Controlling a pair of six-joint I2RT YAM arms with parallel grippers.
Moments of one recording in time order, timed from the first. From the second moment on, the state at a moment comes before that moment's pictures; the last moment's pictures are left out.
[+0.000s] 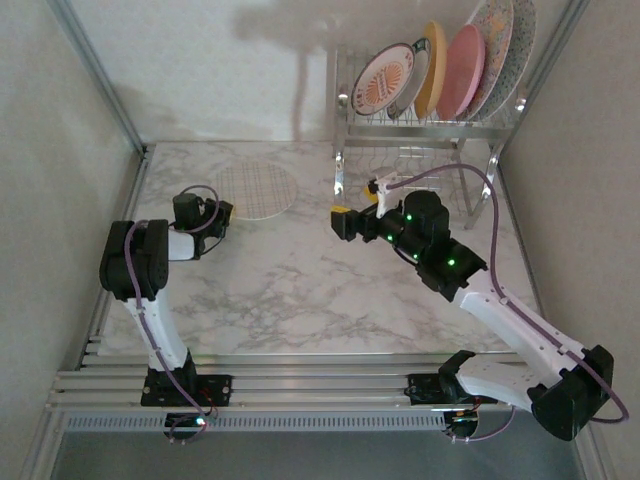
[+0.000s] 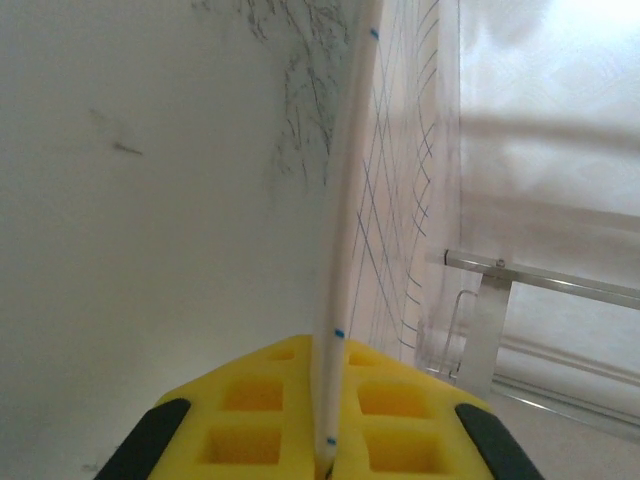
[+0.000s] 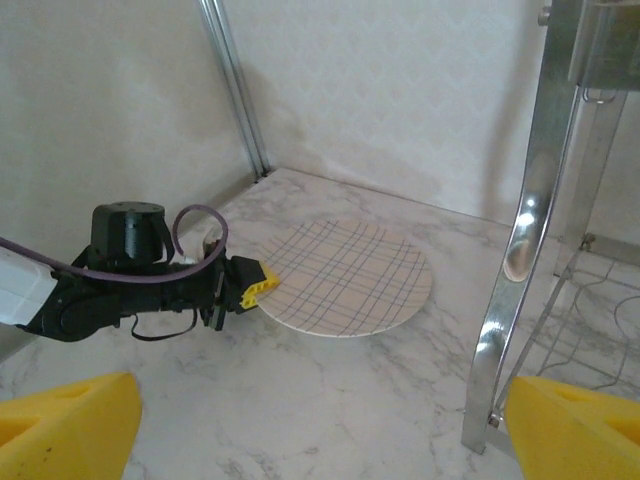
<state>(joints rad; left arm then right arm) 0.08 1.99 0.88 0.61 0.44 -1.26 0.68 1.10 1.00 -0.10 -0.10 0.14</state>
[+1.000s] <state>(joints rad) 0.10 1.97 0.92 0.46 0.47 -1.16 0.72 1.16 1.47 -0.32 0.33 0.00</state>
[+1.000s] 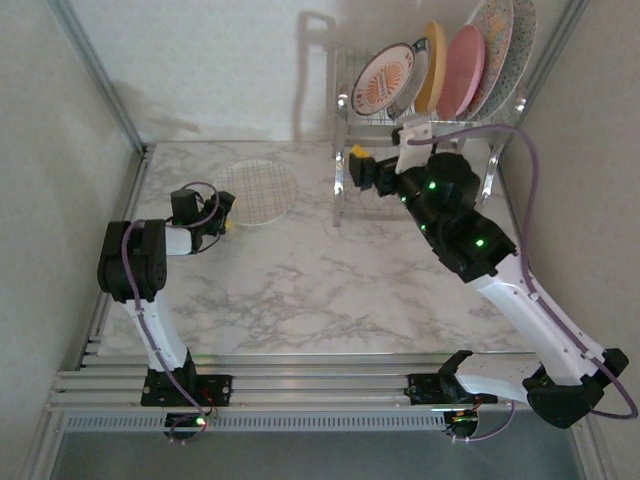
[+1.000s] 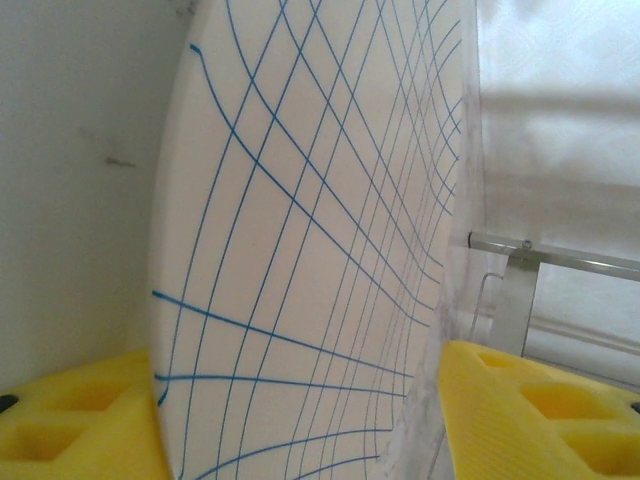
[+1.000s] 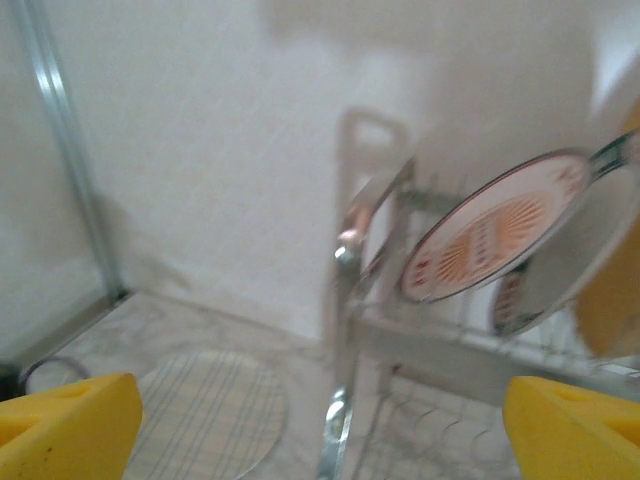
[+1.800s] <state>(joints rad) -0.07 1.58 0.92 -0.04 0.24 -1.07 0.24 1.32 2.06 -0.70 0.52 0.16</state>
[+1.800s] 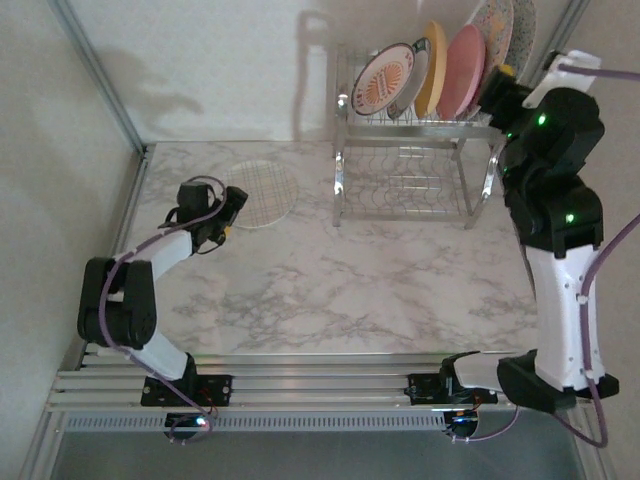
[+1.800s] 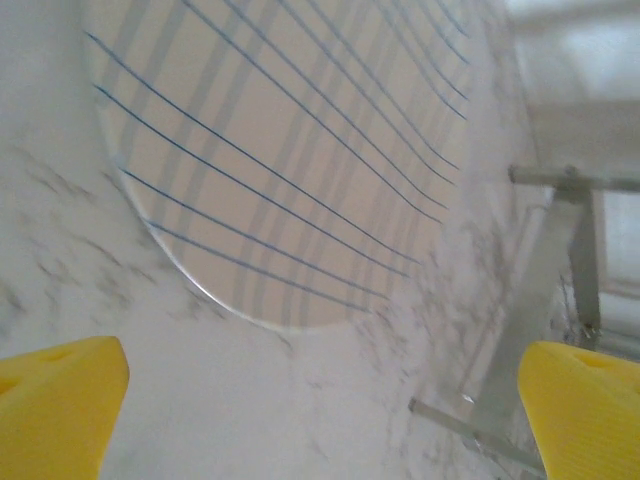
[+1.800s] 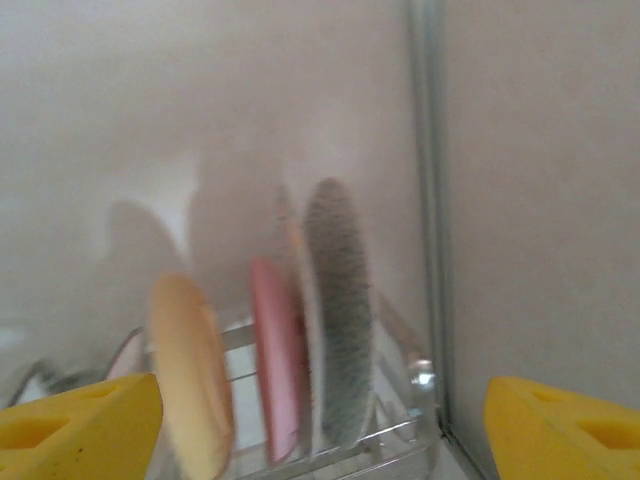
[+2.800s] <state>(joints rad) -0.35 1.34 1.22 -0.03 0.29 -1.01 -0.19 1.72 2.30 -0.70 -0.20 0.26</state>
